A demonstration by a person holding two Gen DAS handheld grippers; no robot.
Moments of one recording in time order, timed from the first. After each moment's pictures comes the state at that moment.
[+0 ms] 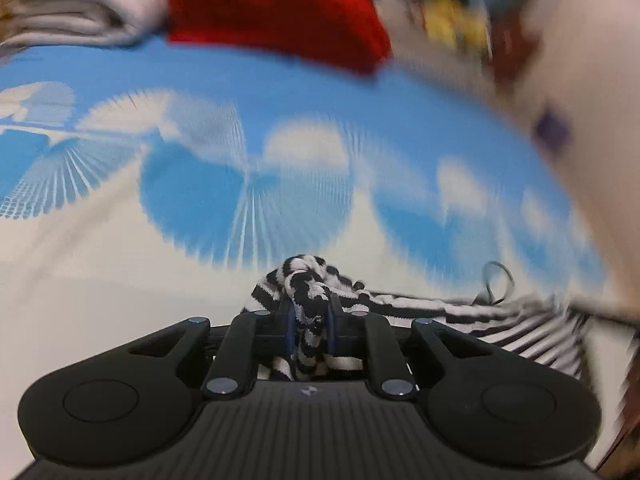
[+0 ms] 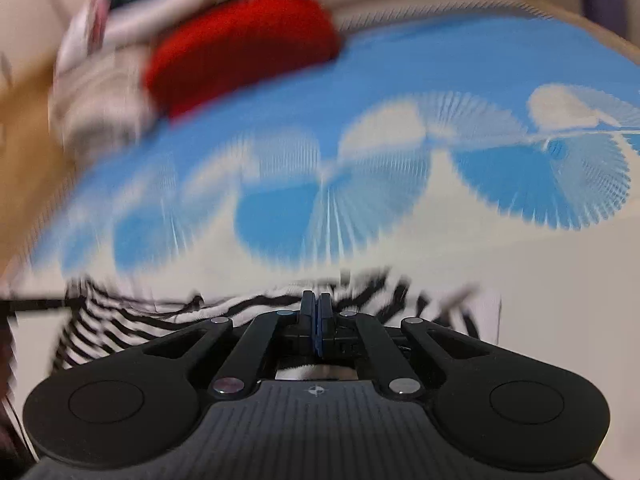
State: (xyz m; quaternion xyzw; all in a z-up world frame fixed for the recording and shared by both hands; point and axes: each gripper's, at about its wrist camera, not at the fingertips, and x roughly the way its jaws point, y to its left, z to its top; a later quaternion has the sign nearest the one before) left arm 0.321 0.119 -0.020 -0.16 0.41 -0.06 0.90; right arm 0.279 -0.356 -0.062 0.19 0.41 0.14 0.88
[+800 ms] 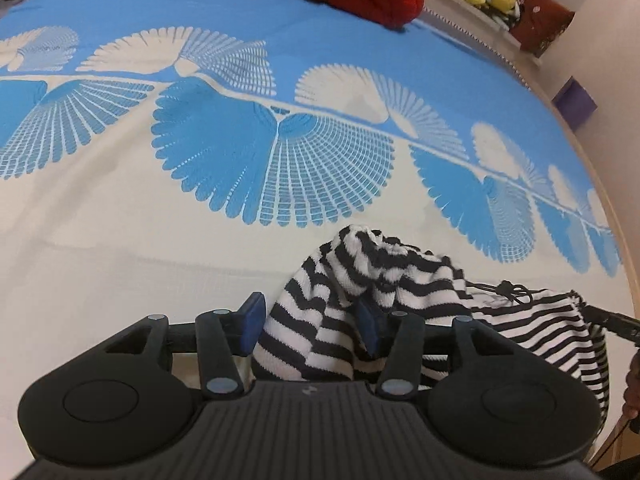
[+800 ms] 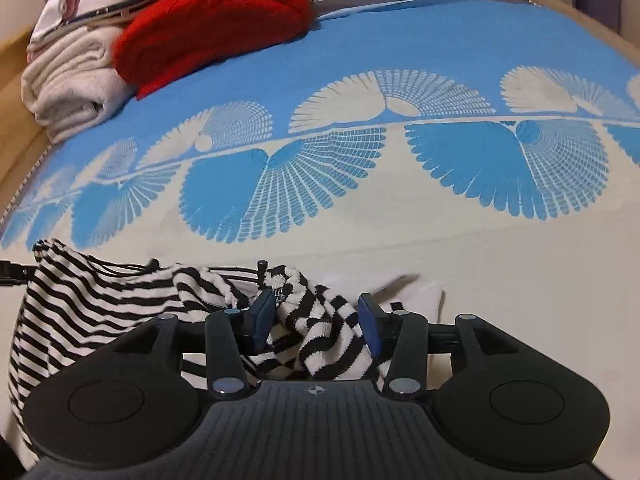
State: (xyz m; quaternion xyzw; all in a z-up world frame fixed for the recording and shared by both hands) left arm 0.358 0.138 -0.064 -0.14 0.51 -0.07 0.85; right arm 0.288 -0.374 -0.100 0.13 0.47 0.13 0.86
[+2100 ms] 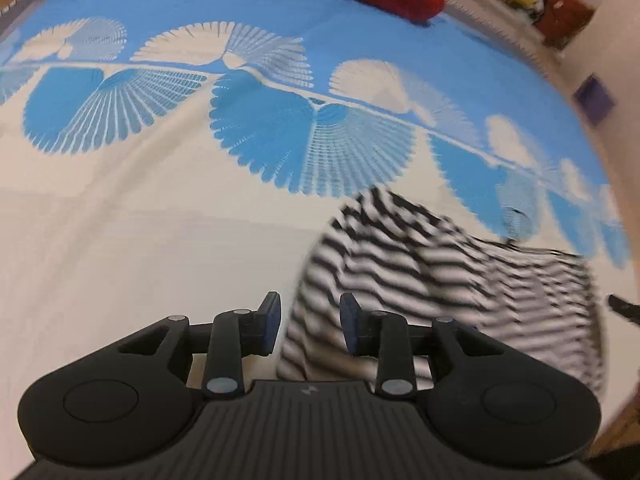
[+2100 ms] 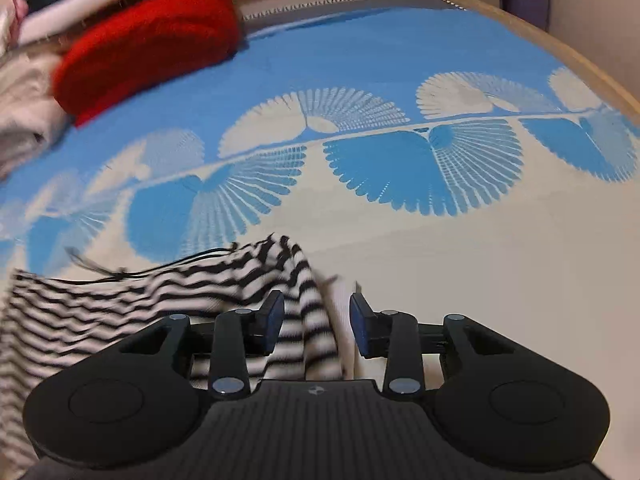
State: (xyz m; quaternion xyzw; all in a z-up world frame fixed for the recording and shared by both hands) left arm 0.297 0.165 -0.014 -0.14 0.53 -0.04 0.83; right arm 0.262 -0.408 -0.068 0.14 0.46 0.03 0.87
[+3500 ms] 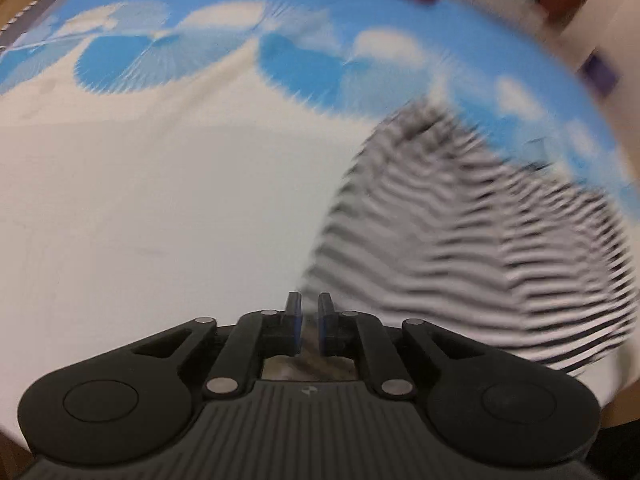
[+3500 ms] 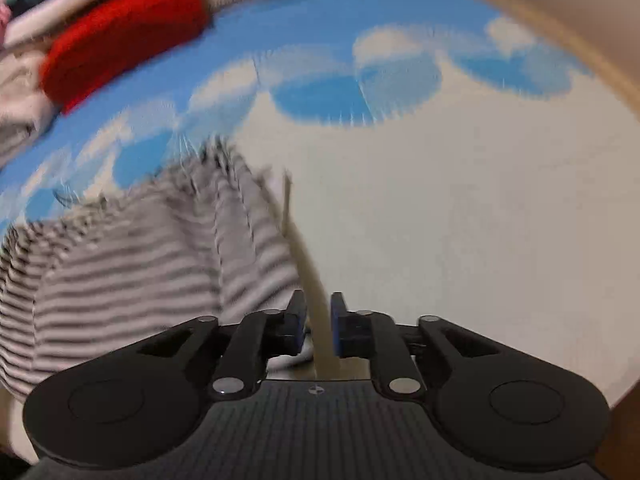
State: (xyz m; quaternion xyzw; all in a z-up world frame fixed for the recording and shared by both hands) left arm 0.201 0.156 -0.023 -0.11 0.52 -0.03 0.84; right arm 0.166 -0.447 -0.076 0.16 0.48 0.00 0.86
